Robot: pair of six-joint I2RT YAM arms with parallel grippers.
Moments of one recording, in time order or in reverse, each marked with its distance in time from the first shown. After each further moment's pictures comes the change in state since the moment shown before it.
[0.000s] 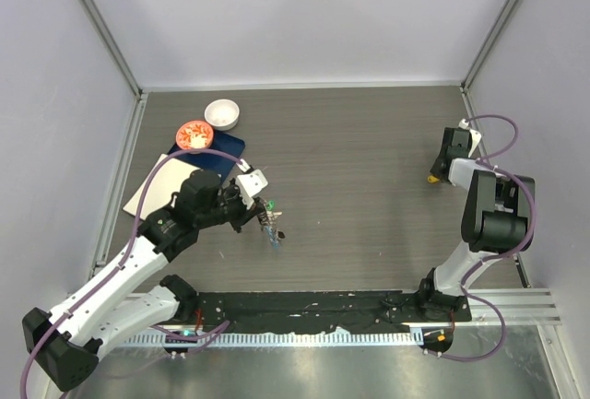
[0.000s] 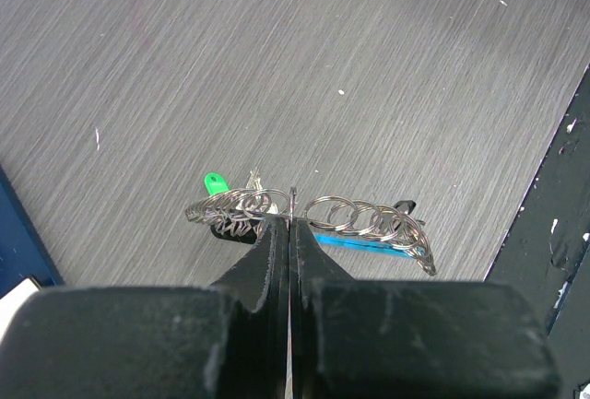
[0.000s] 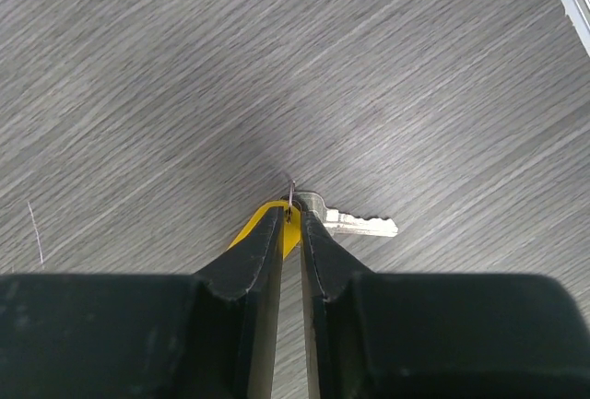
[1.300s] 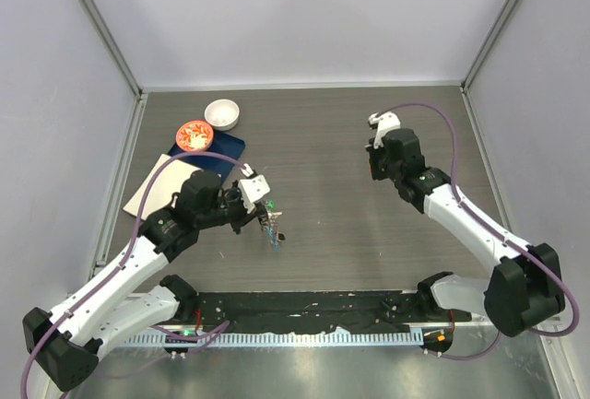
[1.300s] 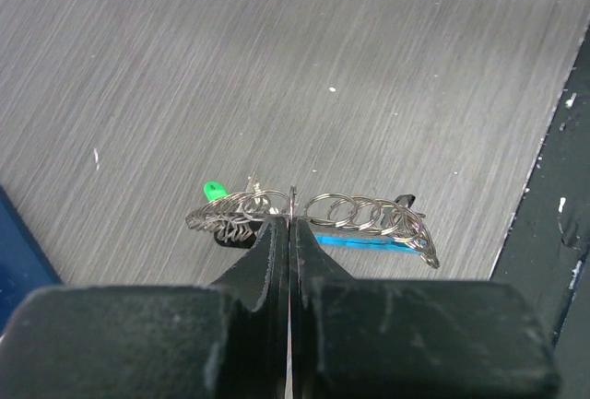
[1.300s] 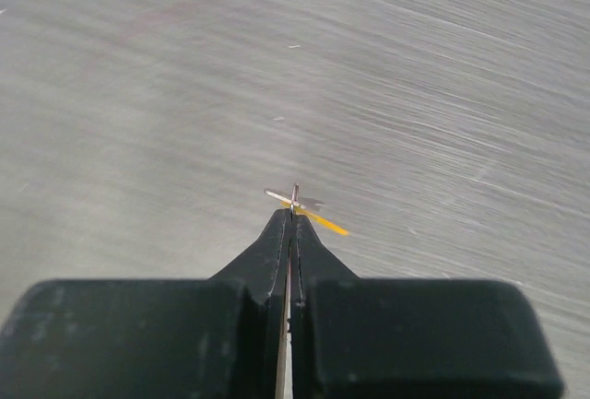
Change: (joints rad) left arm 0.000 0.000 -0.007 0.000 0.031 0.074; right arm 0.565 -0.471 -0.041 -0.135 -0.161 -0.261
